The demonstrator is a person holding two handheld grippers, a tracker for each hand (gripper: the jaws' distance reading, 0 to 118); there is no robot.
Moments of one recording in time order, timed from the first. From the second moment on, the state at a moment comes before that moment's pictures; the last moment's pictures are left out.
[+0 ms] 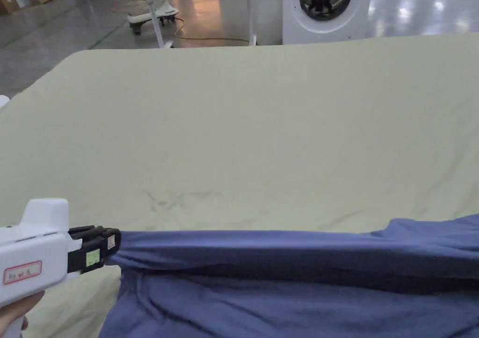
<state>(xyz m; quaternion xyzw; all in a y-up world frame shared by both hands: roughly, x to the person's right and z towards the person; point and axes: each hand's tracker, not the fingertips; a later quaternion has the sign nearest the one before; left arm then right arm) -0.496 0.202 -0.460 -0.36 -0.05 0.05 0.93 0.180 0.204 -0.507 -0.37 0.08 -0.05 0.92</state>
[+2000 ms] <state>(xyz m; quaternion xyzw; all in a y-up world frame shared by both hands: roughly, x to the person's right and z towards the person) -0.429 0.219 -0.332 -0.15 -0.01 0.10 0.98 0.074 0.199 -0.362 -0.18 0.13 -0.07 0.97</state>
